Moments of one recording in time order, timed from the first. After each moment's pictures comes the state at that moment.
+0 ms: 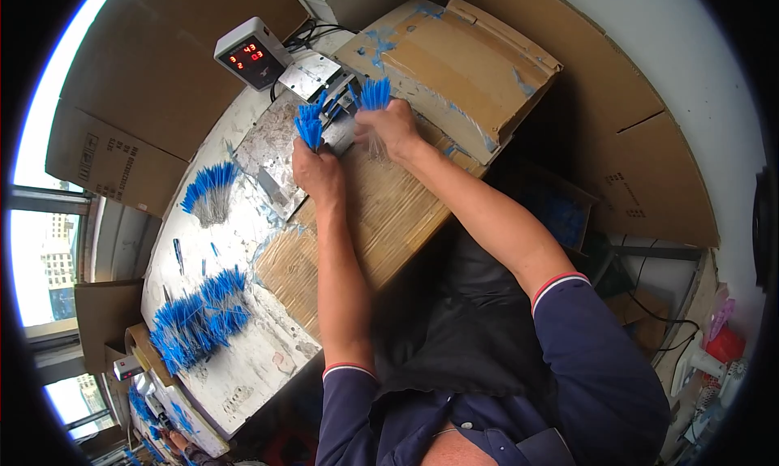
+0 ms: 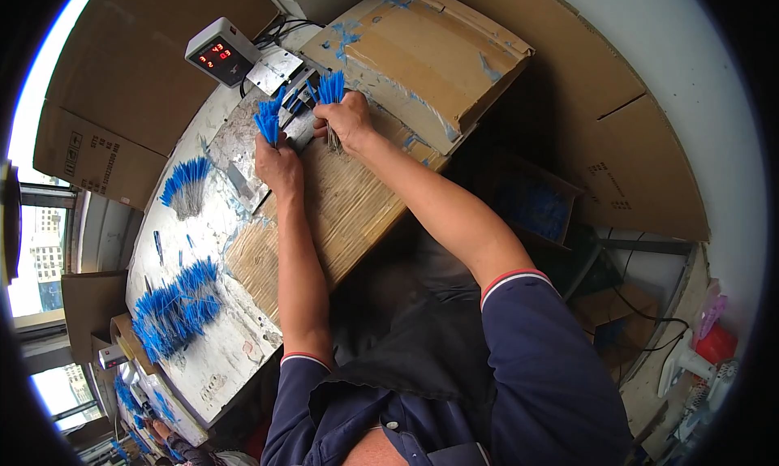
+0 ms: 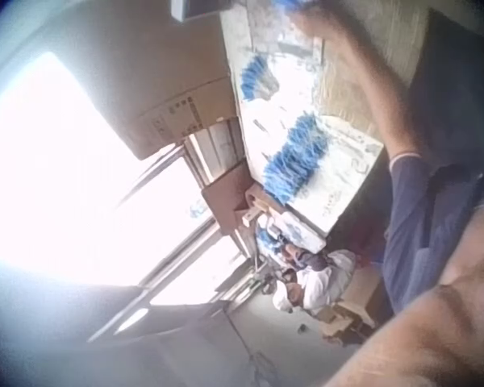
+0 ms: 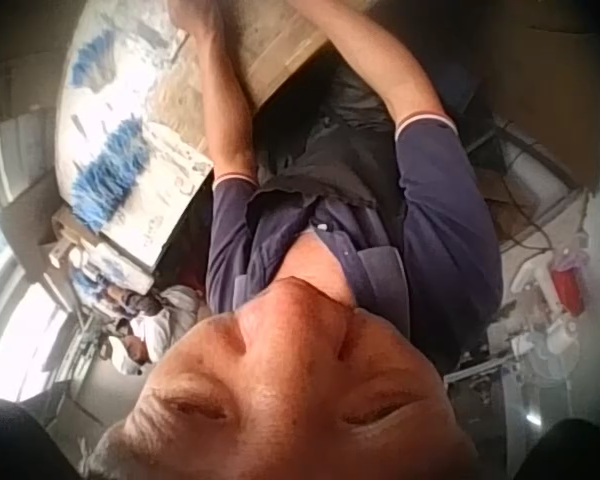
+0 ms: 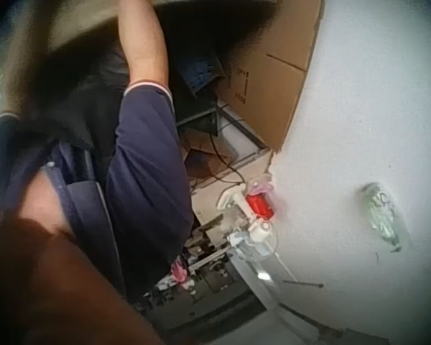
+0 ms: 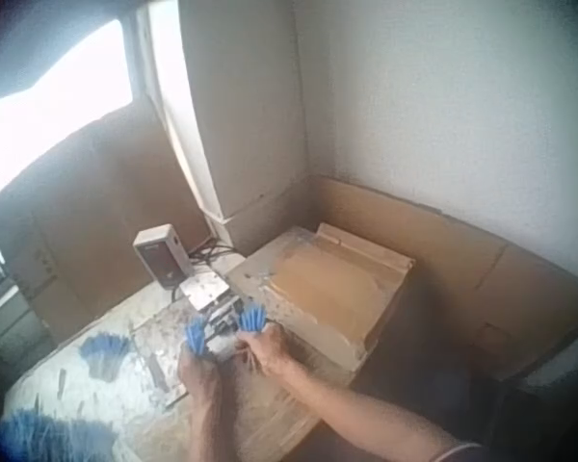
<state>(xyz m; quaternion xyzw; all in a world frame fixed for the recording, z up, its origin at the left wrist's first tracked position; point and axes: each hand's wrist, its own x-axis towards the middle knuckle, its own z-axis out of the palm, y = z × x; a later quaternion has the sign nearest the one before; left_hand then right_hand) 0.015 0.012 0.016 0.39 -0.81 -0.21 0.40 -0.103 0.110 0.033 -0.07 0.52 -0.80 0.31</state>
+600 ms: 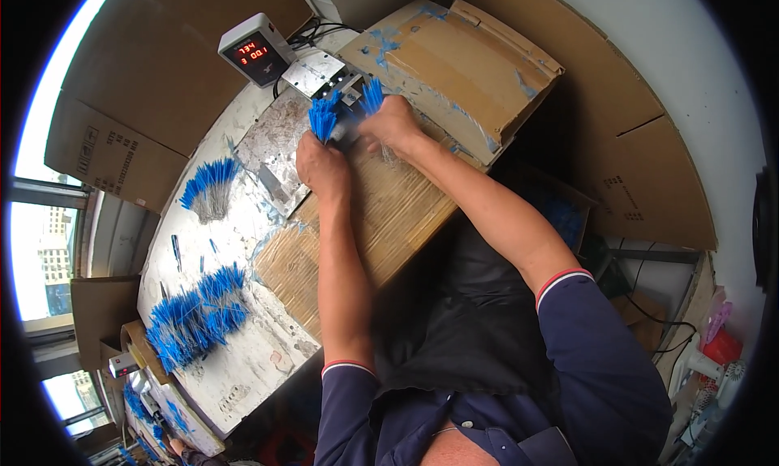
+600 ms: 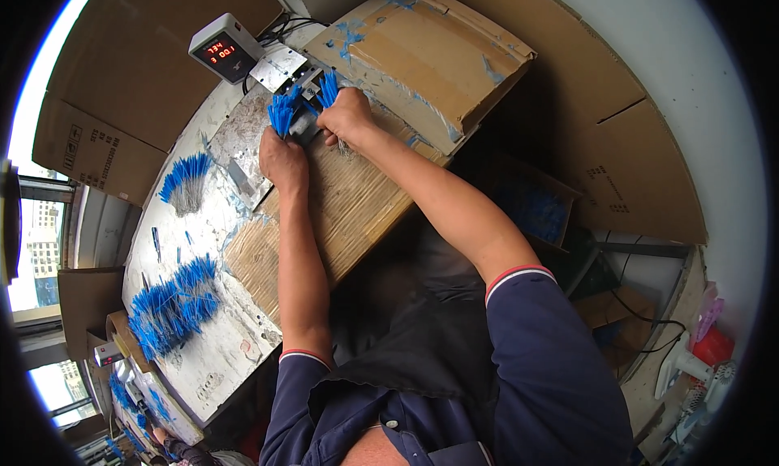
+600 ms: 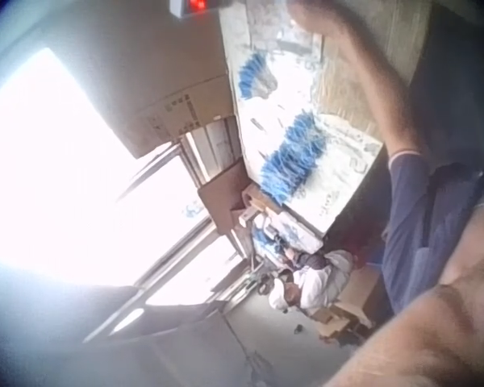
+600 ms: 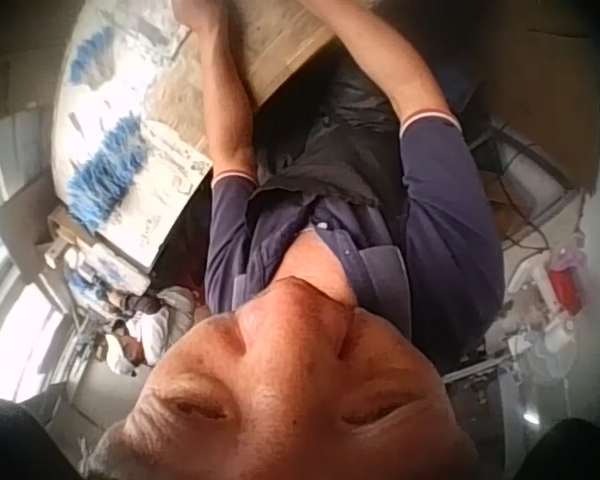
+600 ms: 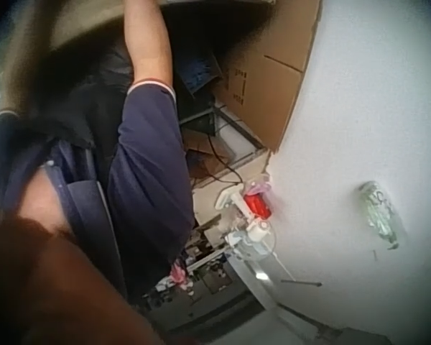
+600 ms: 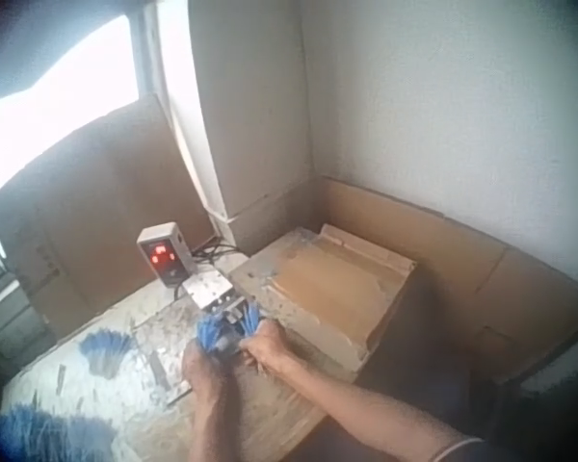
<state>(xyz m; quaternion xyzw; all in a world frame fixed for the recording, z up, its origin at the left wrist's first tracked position) 0.011 0.014 0.018 0.37 -0.84 -0.13 0.36 -0.105 0.109 0.050 -0.12 0.67 -0.67 0.30</state>
